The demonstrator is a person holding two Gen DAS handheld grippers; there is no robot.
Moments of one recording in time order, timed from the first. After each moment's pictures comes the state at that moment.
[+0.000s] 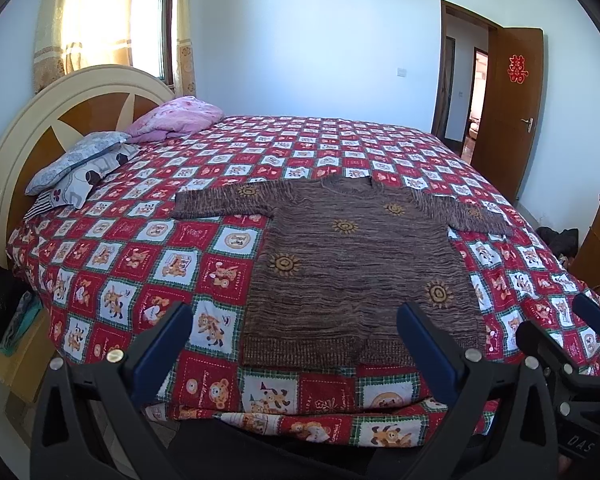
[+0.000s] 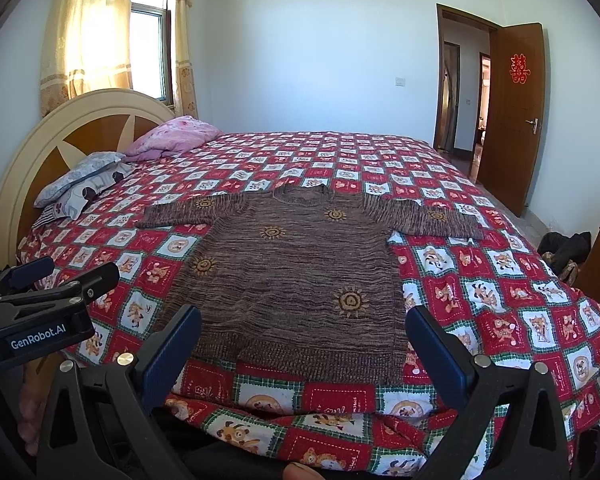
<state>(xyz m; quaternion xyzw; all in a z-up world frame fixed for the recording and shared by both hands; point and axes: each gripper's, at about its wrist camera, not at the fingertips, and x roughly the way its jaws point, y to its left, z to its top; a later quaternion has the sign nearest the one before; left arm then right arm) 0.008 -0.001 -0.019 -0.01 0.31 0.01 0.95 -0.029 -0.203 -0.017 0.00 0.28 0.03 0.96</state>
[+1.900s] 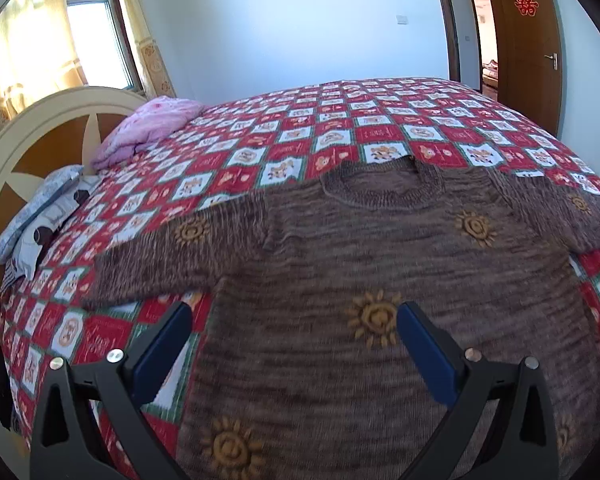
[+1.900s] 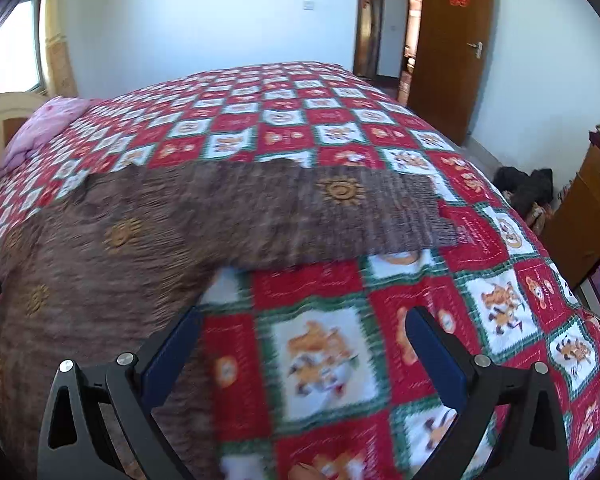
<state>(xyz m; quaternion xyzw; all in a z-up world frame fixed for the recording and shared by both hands) 0.299 -0.072 -0.096 0.09 0.35 0.04 0.93 0.274 -0.414 -0.115 0.05 0.40 -0.13 0.91</state>
